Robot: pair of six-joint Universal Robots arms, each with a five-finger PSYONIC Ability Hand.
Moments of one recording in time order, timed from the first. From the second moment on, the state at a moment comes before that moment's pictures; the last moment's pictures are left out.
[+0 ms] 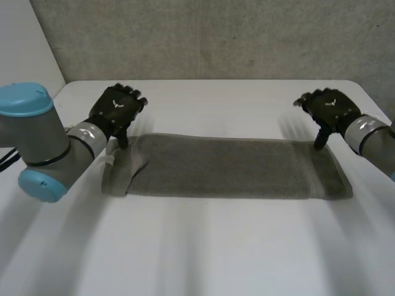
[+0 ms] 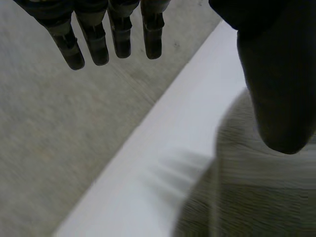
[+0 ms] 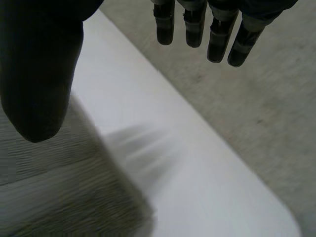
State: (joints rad) left arm 4.43 -2.17 -1.30 3.33 -1.29 3.69; right arm 1.65 -0.91 1.16 0.01 1.16 2.59; left_hand 0.24 0.23 0.22 0.23 0.05; right_hand 0.23 0.25 0.18 0.18 0.06
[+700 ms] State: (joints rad) left arm 4.49 -2.04 -1.65 3.37 -1.53 3.41; right arm 1.40 -1.13 1.69 0.03 1.00 2.43; left_hand 0.24 0.23 0.22 0.23 0.05; right_hand 0.46 0.47 0.18 0.18 0.31
